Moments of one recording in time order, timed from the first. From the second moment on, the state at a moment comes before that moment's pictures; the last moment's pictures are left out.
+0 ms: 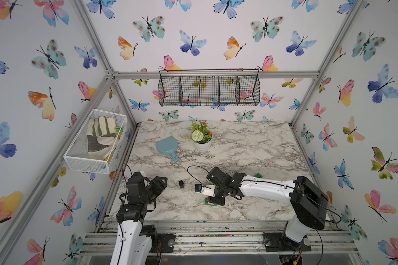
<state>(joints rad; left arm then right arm) 0.06 0.59 0.42 -0.51 0.34 -0.80 1.06 1.70 1.09 -0.51 -0.13 -0.44</state>
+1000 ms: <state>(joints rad) 0.06 0.59 0.42 -0.51 0.34 -0.80 1.06 1.68 1.08 -0.52 -0.13 -0.43</state>
